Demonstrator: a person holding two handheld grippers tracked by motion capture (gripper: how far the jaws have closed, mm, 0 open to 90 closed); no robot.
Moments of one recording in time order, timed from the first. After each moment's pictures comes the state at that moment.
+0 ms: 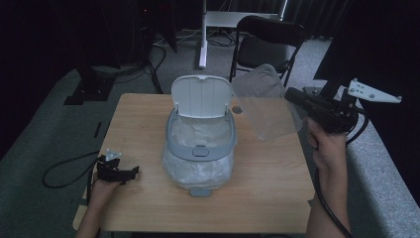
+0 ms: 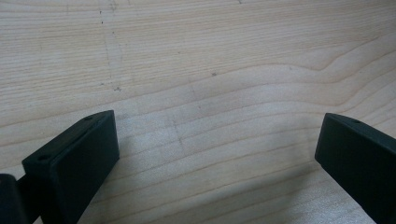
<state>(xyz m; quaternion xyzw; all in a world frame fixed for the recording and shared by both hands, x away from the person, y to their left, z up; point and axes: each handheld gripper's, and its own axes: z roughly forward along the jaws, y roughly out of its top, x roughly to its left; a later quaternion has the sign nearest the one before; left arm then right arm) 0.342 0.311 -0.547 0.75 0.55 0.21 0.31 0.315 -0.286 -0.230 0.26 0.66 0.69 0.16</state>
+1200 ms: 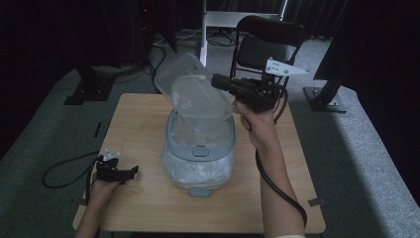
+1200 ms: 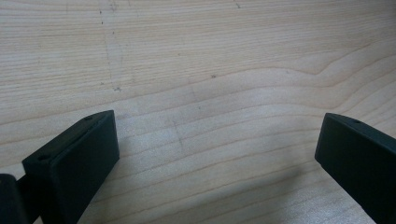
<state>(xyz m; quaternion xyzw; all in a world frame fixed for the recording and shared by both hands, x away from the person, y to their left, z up) 0.342 0.315 -0.547 0.74 0.55 0.20 0.33 0.372 -0.144 -0.232 0.17 0.67 0.73 0.05</state>
